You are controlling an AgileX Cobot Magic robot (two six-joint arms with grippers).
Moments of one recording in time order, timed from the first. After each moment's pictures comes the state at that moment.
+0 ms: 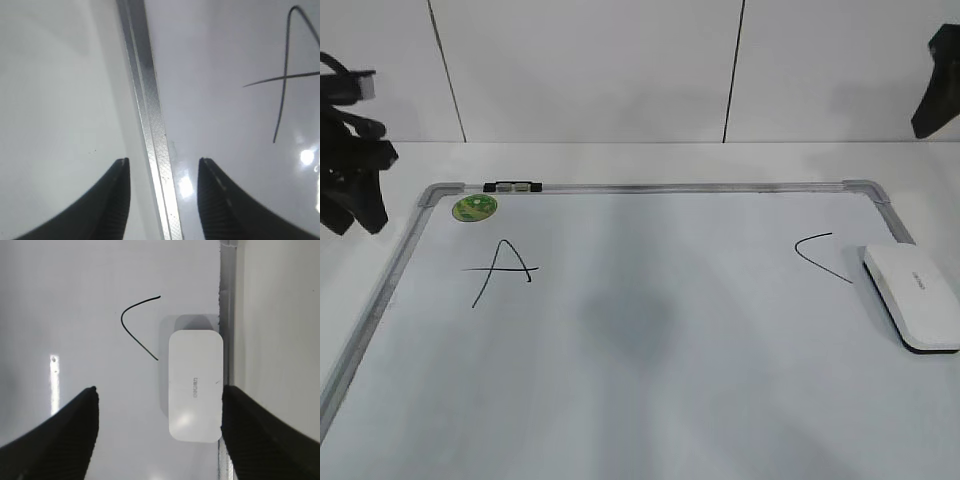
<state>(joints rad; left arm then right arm) -0.07 1.94 -1.51 -0.19 1.19 0.13 -0.02 1.63 -1.54 0.15 1.23 -0.05</state>
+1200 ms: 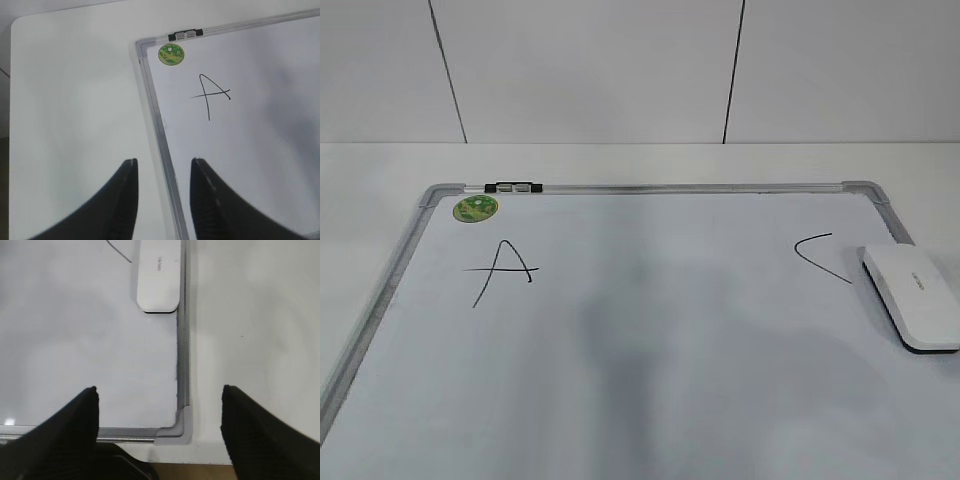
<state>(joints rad) -0.07 0.92 -1.28 -0.13 1.26 0.12 -0.02 0.46 -0.79 0.03 1.26 -0.06</state>
